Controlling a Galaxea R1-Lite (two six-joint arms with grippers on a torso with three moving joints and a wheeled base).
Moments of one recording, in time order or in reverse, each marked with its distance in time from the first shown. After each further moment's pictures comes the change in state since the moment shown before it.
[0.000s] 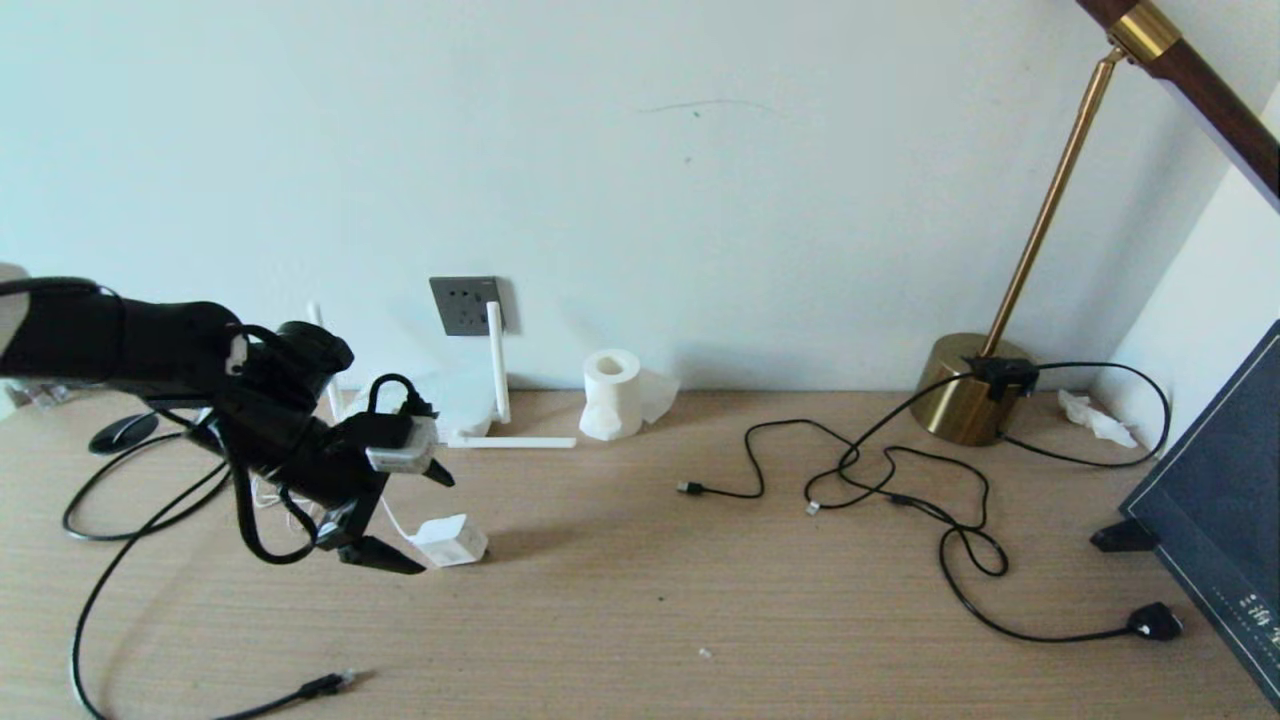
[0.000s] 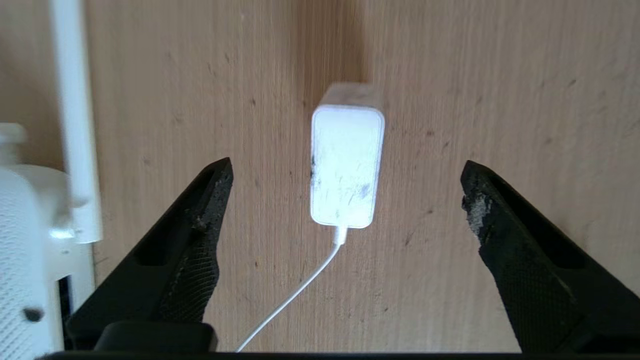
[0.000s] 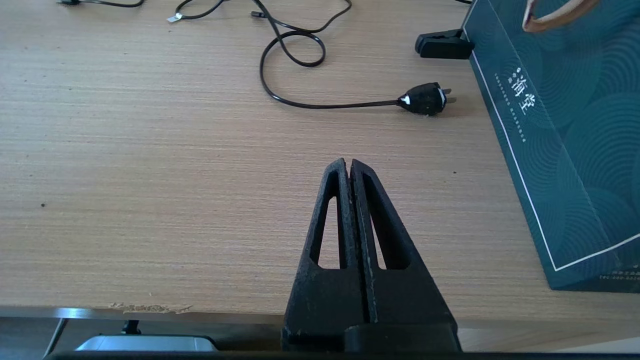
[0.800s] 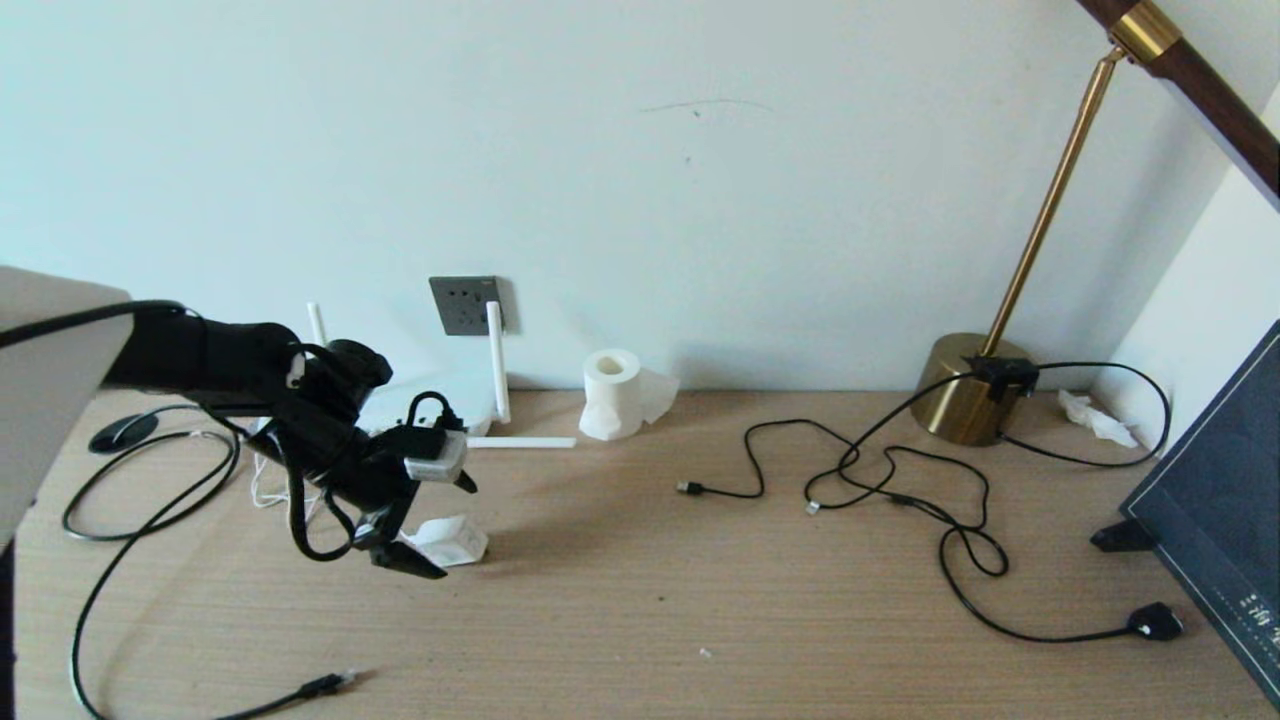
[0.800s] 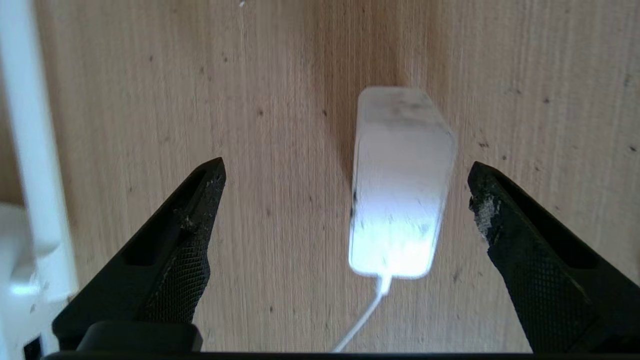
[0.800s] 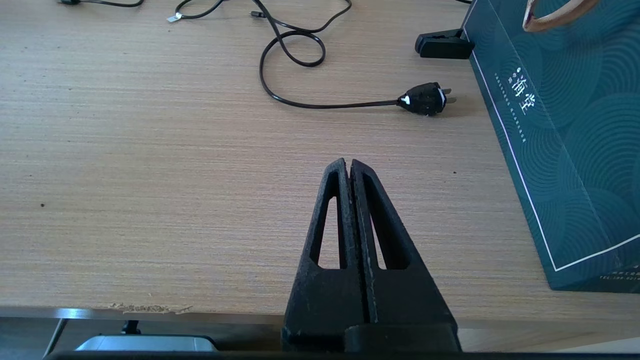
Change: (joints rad) left arm -0.028 0.124 -0.084 -0.010 0.018 0.009; right arm 0.000 0.000 0.000 0.000 0.000 0.000
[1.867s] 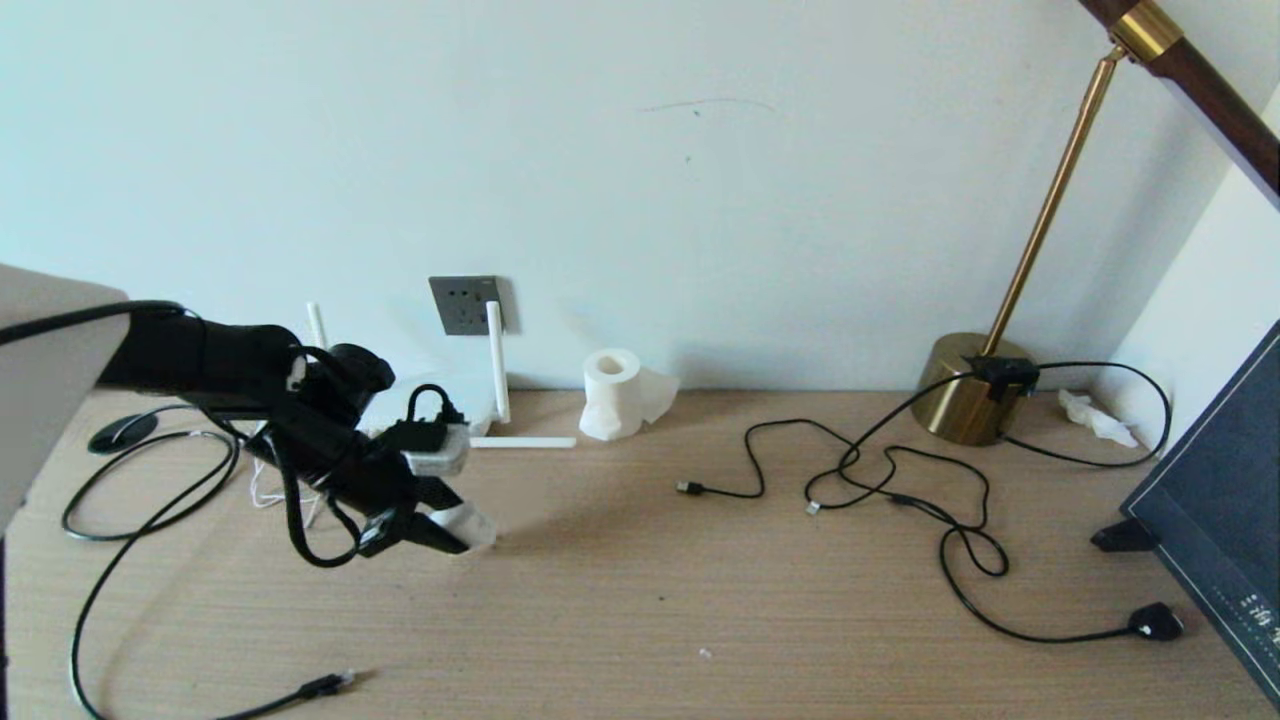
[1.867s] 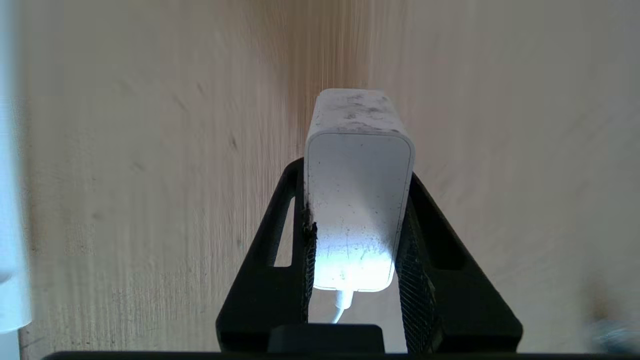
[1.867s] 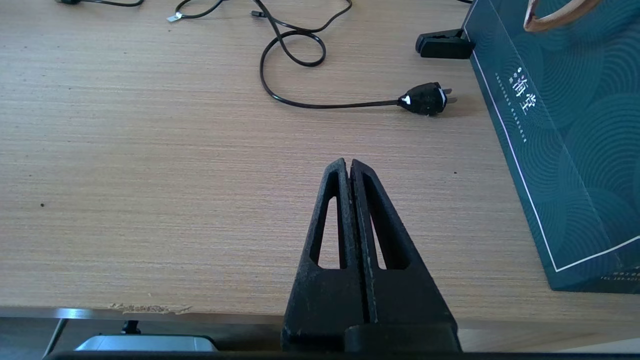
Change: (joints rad) left arm -0.011 -0.032 0.036 0.008 -0.098 -0.092; right arm 0.000 0.000 0.000 0.000 0.000 0.000
